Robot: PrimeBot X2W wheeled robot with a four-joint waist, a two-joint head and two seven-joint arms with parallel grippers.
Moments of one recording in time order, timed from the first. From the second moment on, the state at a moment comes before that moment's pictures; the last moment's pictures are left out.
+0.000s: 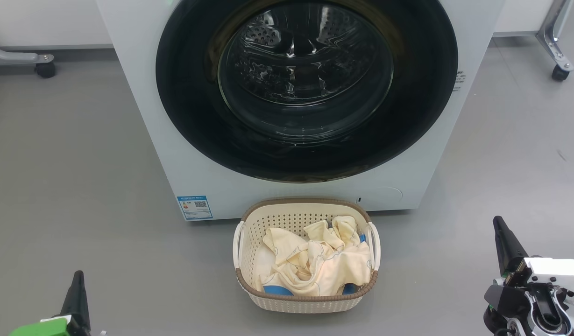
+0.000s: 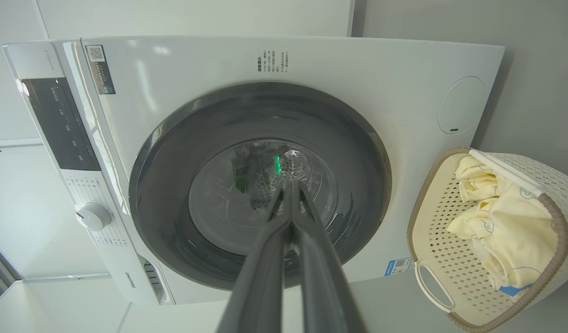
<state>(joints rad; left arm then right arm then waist) -0.05 0.13 -0.06 0.25 -1.74 -0.12 0.00 -0.05 -0.10 -0.04 0.27 1.70 0.13 0.03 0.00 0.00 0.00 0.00</state>
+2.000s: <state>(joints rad) -0.05 0.12 -0.04 0.26 -1.72 -0.12 0.01 -0.05 -0.09 -0.05 0.28 1.69 0.13 0.04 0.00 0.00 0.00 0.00</state>
